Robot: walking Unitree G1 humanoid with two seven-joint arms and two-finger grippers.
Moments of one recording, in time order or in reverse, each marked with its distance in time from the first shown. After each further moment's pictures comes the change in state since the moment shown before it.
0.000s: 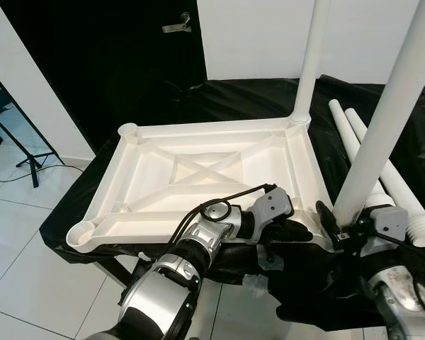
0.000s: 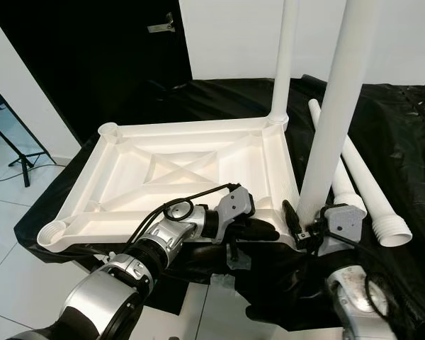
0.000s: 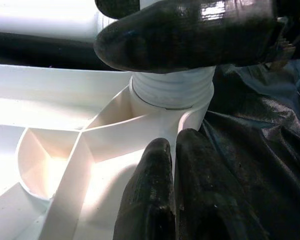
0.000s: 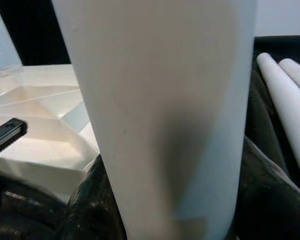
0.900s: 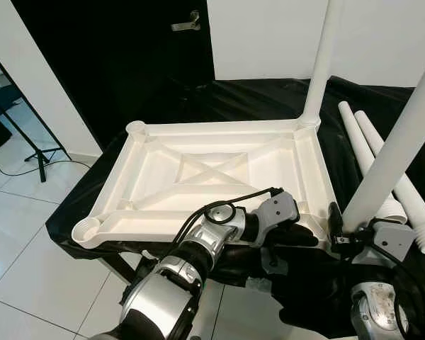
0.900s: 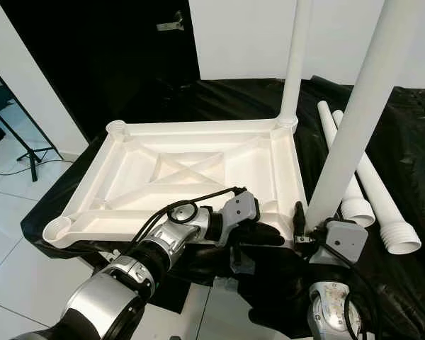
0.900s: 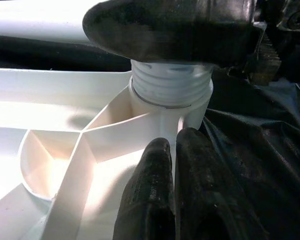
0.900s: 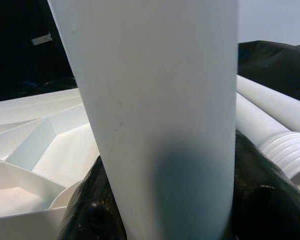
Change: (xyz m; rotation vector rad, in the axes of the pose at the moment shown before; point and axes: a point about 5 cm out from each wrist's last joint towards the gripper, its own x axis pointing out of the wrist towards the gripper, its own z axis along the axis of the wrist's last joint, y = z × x) left arm 0.001 -0.002 0.002 0.034 0.003 -0.014; right arm -0.010 0.012 -0.001 0.028 -0.061 -0.454
